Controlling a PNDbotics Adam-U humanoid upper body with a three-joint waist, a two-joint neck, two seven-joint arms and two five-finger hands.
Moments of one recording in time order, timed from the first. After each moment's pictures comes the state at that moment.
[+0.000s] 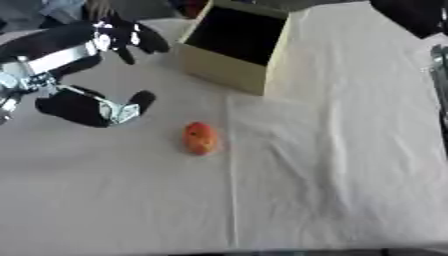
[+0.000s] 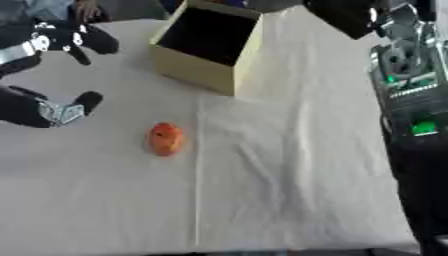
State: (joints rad) left arm -0.60 0.91 -0.37 -1.99 -0.19 0.11 -0.44; right arm -0.74 -0.32 0.12 -1.79 0.58 -0.02 -0.02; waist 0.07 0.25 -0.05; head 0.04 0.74
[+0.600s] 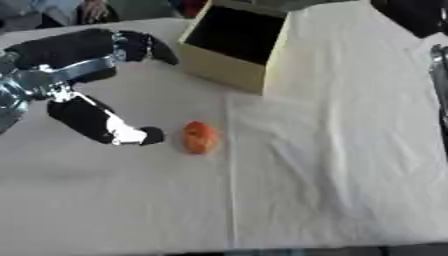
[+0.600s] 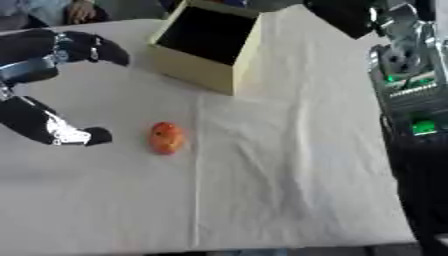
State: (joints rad) left arm -0.66 0.88 -0.45 -1.97 -0.37 0.12 -0.54; right arm -0.73 -0.32 0.12 -1.79 0.58 -0.02 -0.02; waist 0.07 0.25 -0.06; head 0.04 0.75
